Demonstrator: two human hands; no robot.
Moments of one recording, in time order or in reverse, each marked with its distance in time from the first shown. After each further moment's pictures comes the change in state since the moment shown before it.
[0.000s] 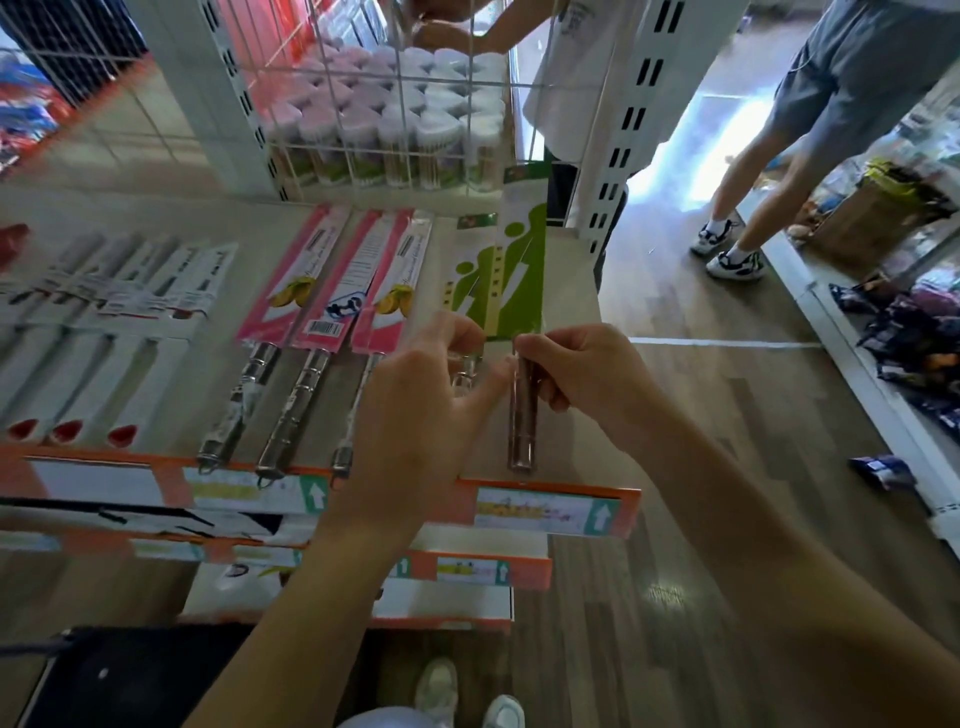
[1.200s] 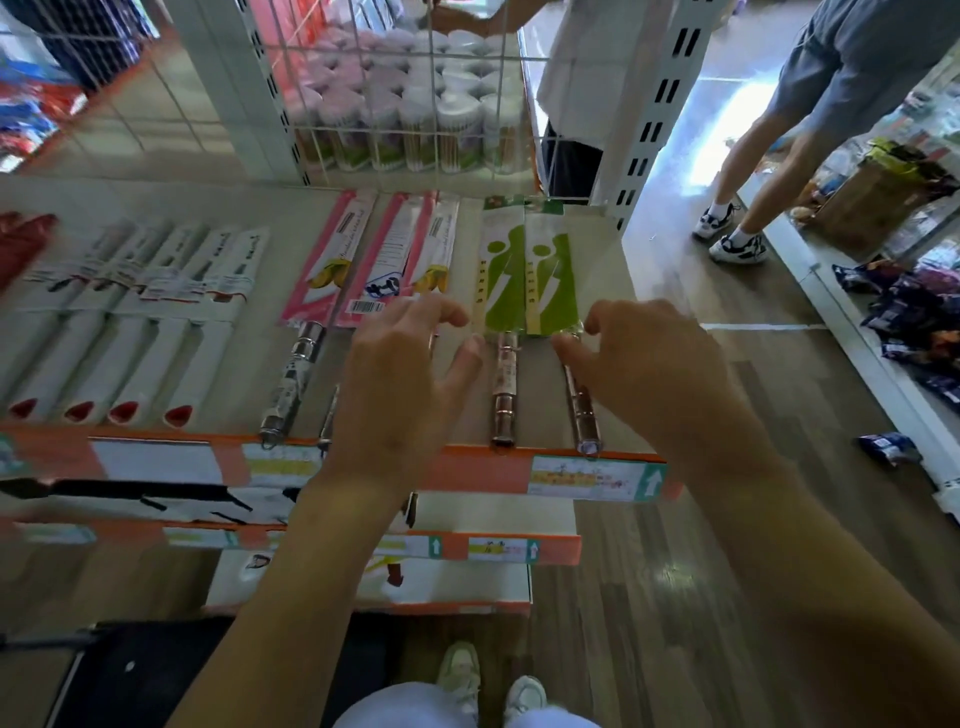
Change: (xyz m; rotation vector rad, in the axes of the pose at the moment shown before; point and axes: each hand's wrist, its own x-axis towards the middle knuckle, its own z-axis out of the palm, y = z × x) left_hand -0.005 -0.033 -0.035 0.109 0.054 0.099; right_hand -0.037 -0.023 0.012 -0.938 0.237 -0.189
